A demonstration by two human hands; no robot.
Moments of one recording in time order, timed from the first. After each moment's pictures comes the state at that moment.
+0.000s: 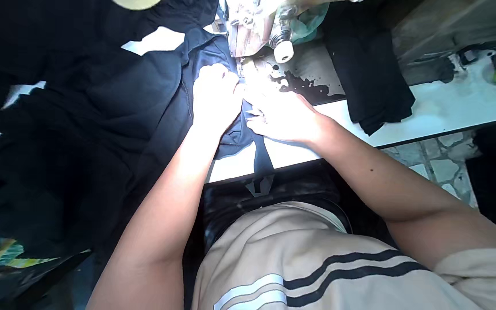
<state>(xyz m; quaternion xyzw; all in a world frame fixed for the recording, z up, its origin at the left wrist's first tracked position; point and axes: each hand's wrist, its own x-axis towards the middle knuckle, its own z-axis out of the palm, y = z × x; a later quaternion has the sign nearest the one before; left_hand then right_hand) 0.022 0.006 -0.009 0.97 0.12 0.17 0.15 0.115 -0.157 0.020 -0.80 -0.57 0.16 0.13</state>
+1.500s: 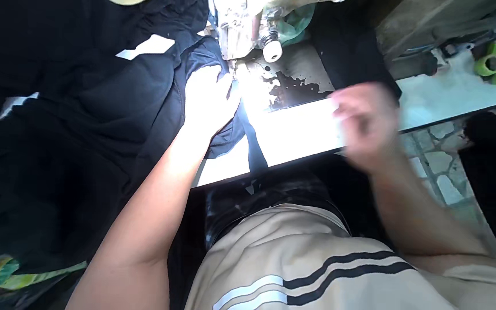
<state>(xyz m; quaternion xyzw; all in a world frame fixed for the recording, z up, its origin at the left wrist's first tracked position) 0.019 0.020 -0.015 0.98 0.07 0.15 0.11 0.095 -0.280 0.042 -0.79 -0.51 -0.09 0.33</state>
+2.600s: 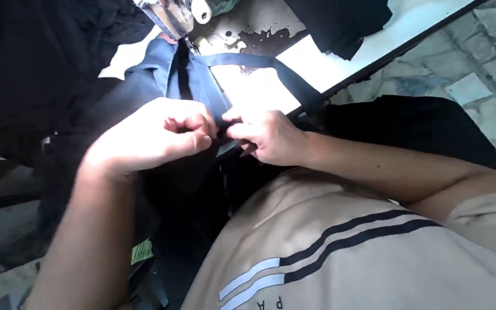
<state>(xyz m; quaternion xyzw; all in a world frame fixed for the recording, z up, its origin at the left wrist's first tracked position) -0.052 0.002 0.117 0.86 -0.14 -0.18 0.46 0.011 -0.215 0.006 -0.67 -0.56 -0.01 0.48</state>
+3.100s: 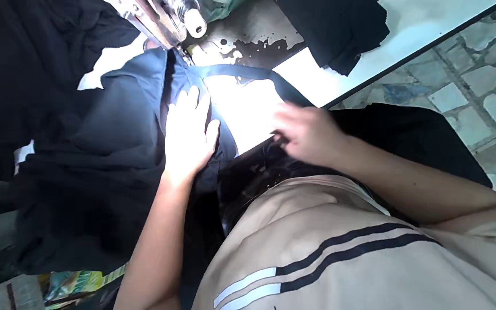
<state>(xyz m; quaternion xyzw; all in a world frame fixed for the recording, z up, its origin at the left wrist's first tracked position) -0.041 -0.015 -0.006 0.99 0.01 0.04 0.13 0.043 -0.266 0.007 -0.80 -0.49 0.02 0.34</state>
